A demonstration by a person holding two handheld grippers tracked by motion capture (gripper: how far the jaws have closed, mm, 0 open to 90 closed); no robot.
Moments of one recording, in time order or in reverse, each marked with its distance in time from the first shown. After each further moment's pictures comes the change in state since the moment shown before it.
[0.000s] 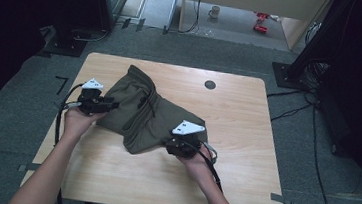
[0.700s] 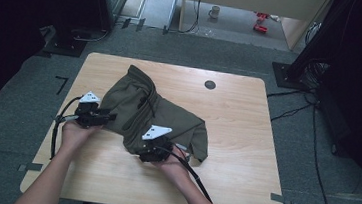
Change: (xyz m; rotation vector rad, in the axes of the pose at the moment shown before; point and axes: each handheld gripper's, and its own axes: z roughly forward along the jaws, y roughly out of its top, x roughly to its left) left arm -0.003 -0.039 0.000 -0.001 0.006 -0.021; right arm 0.050 0.010 0.062 0.069 0.131 -0.084
